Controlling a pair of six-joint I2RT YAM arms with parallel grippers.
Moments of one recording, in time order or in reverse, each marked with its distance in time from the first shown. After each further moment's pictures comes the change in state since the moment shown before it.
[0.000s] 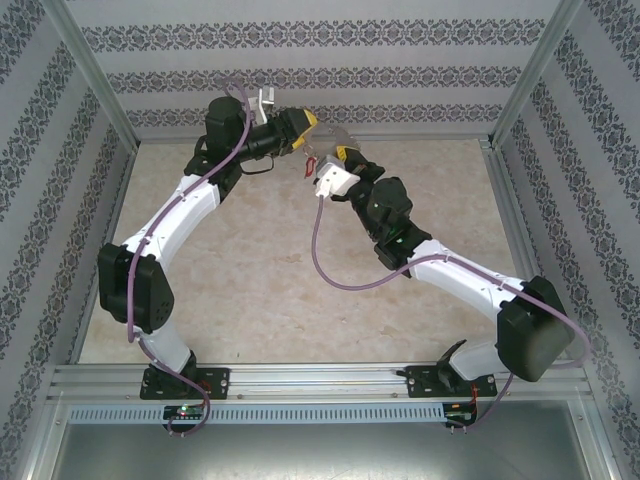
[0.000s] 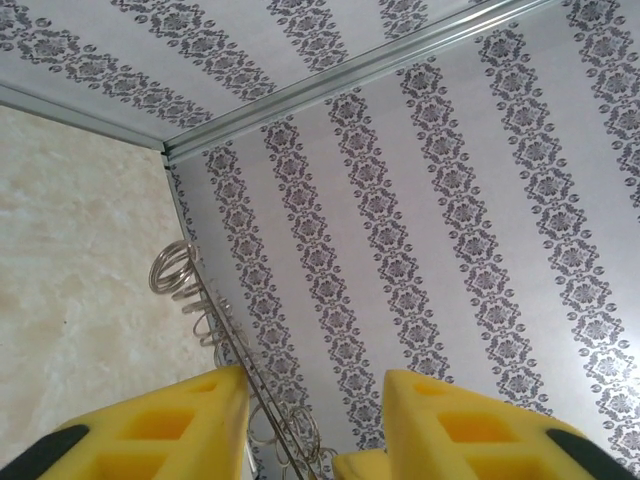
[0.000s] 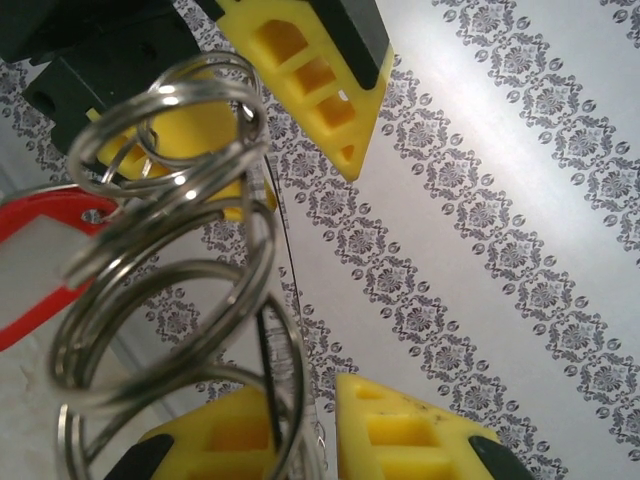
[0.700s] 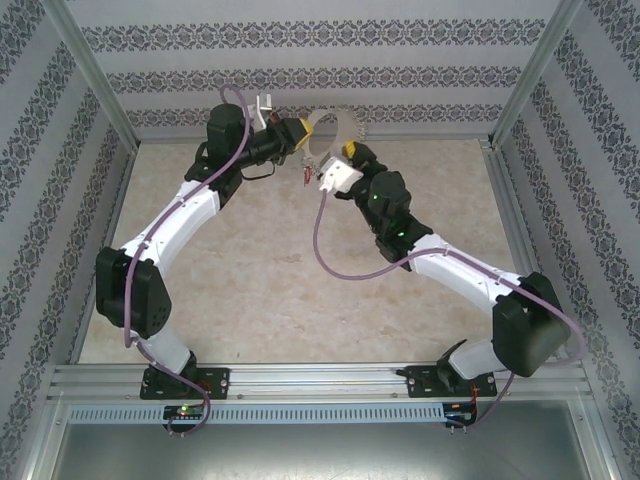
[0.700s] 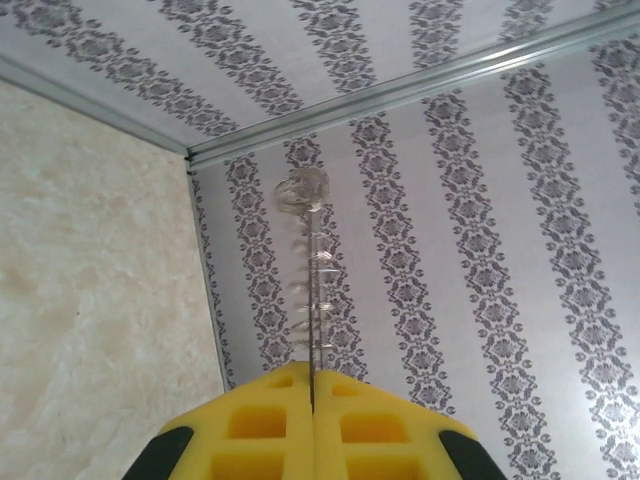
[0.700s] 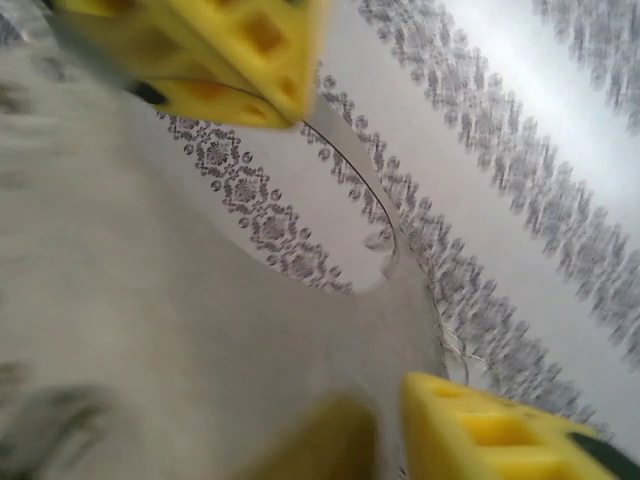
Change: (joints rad) left arm -0.020 -0.040 -0.068 0.040 -0.096 -0.051; right arm -0.072 0.003 0.021 -0.100 -0.035 0.114
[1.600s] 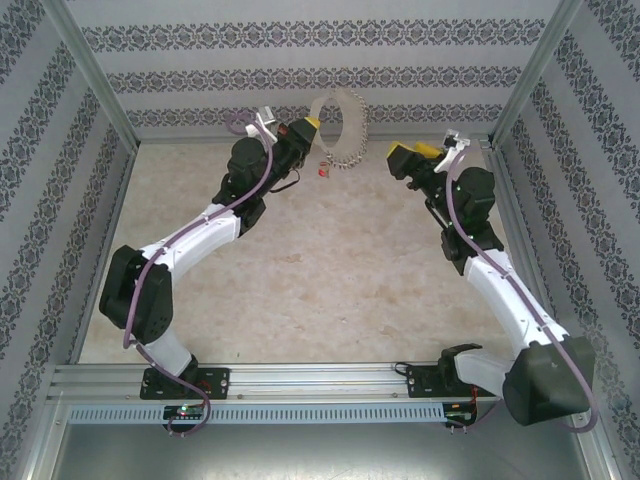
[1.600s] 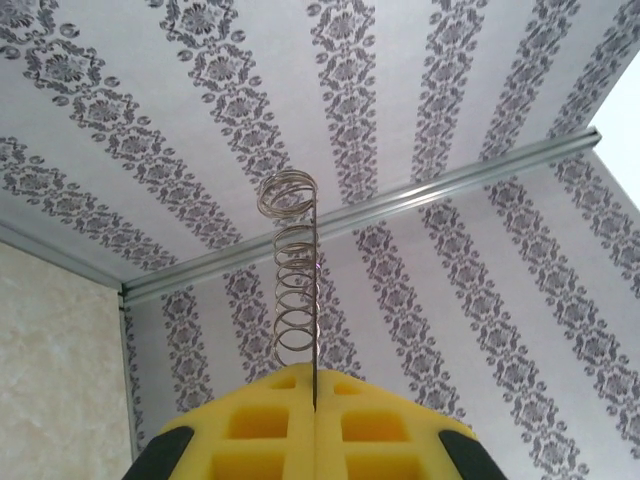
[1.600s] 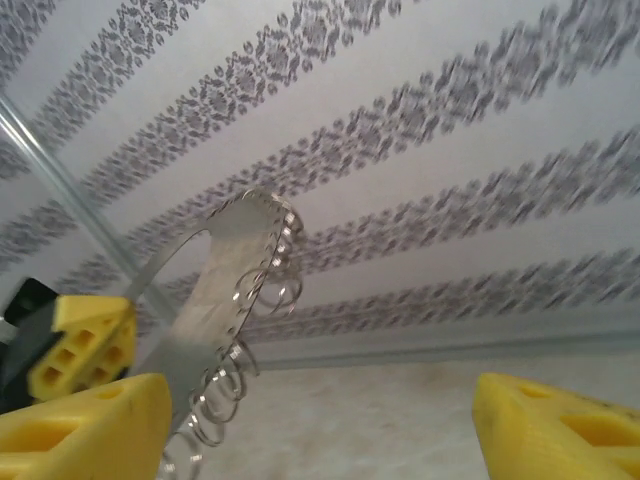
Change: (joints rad) left arm -0.152 -0.010 -0.218 0.458 -0.469 -0.153; right arm -0.429 -0.253 -0.119 -0.096 -0.553 1.444
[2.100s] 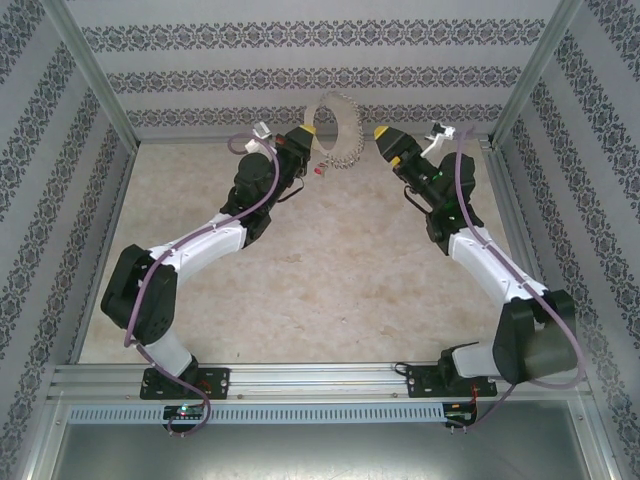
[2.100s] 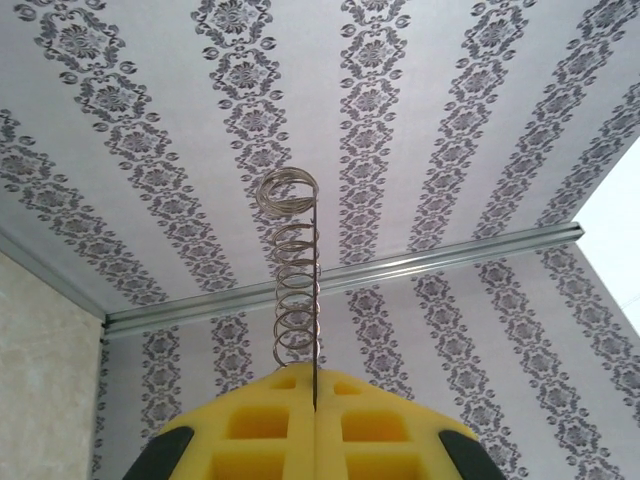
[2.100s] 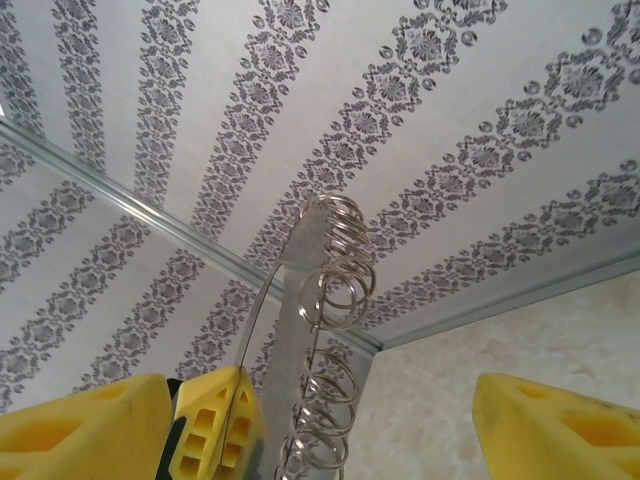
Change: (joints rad) left arm -0.042 0.003 -0.093 0.124 -0.171 -0.122; right arm 0.034 0.213 0.088 0.164 -0.092 0.450
